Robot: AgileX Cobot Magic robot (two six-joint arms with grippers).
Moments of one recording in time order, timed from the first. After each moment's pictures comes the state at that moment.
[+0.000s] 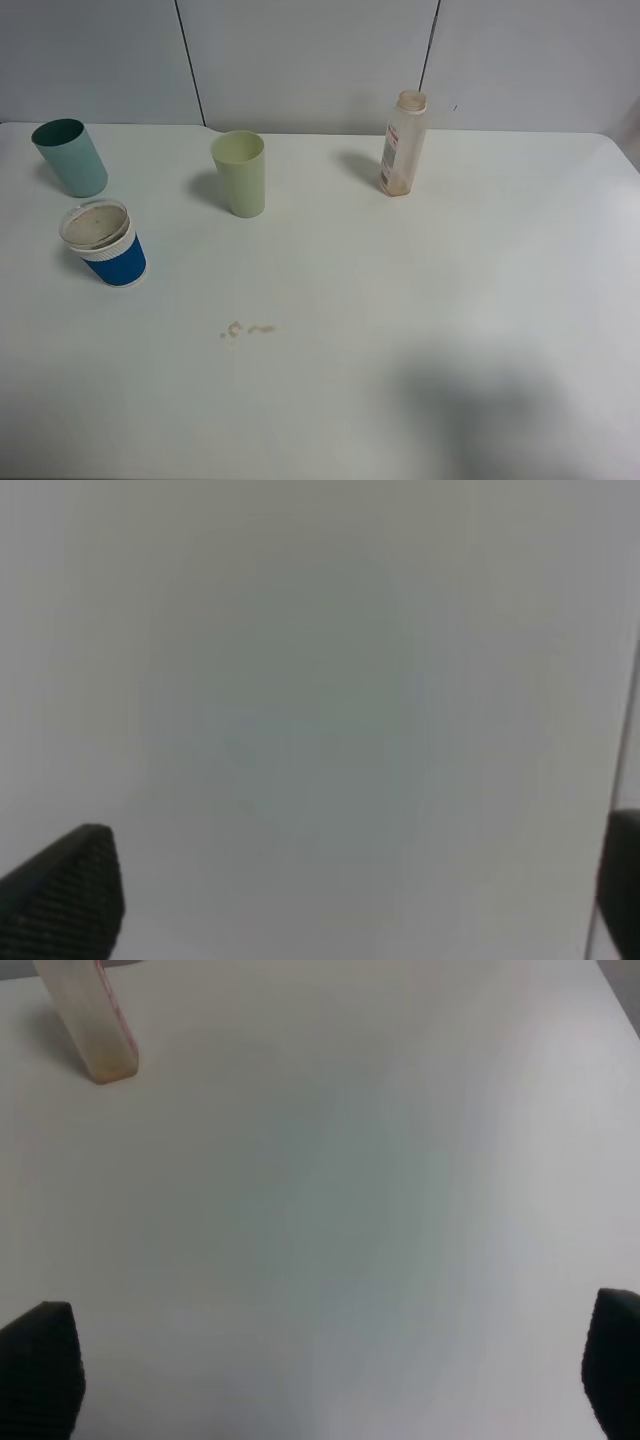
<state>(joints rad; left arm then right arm) 0.32 1.52 -0.87 0.53 -0.84 -0.46 -0.01 0.00 -0.50 0.01 1.06 0.05</state>
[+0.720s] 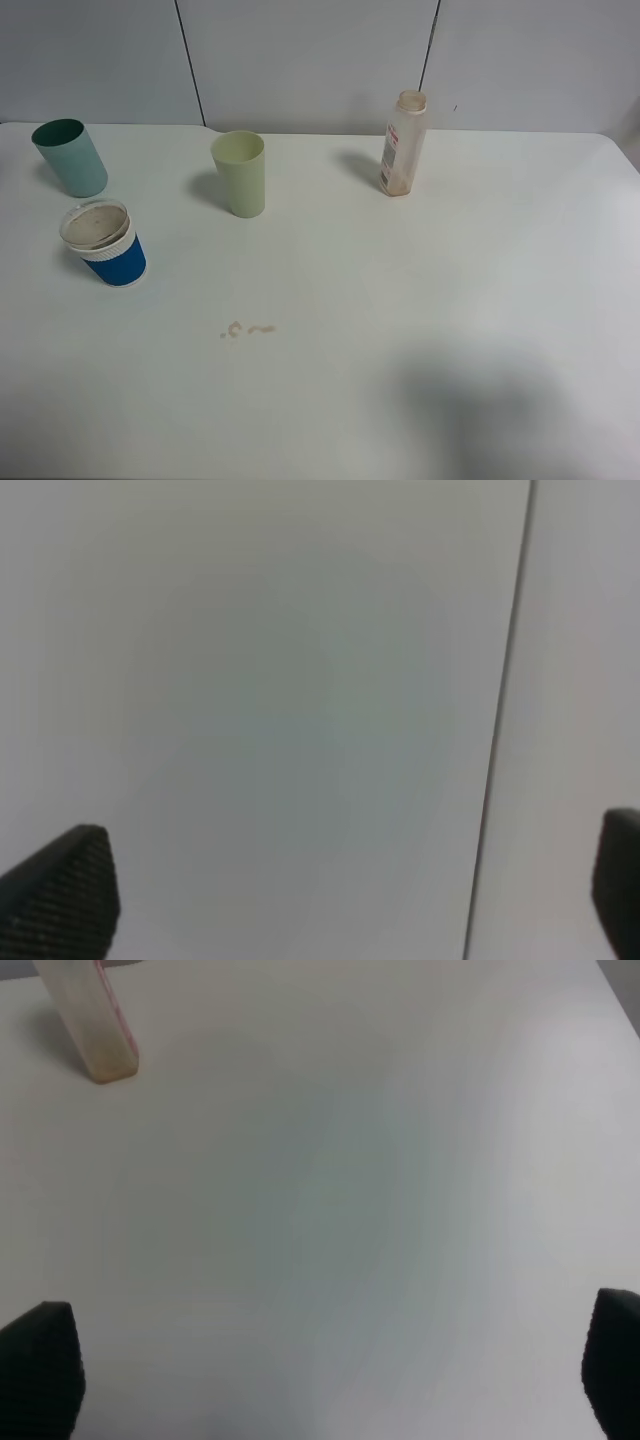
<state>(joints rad) 0.11 1.16 -0.67 0.20 -0.62 -0.26 -0.01 0.00 -0.50 0.01 1.06 0.05</state>
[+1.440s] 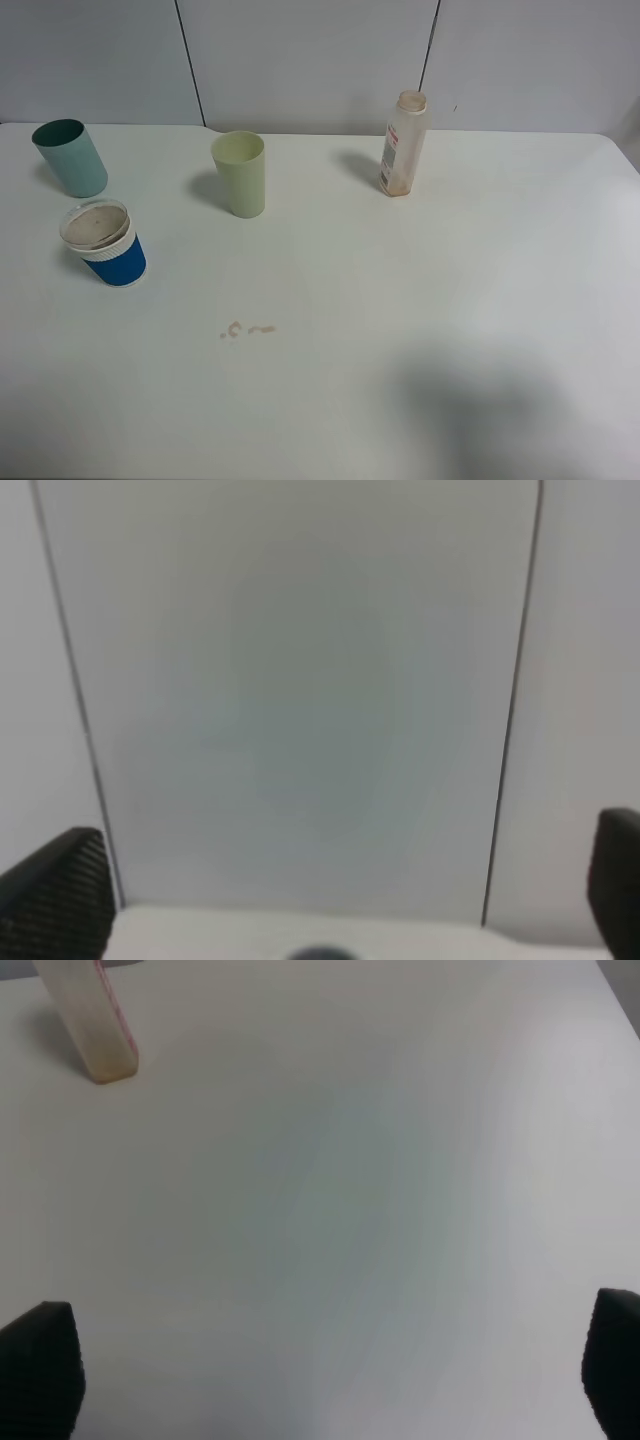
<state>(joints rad) 0.08 0.49 -0.62 0.13 0.17 -0.14 -0.01 0.00 -0.50 0.01 1.06 0.05</state>
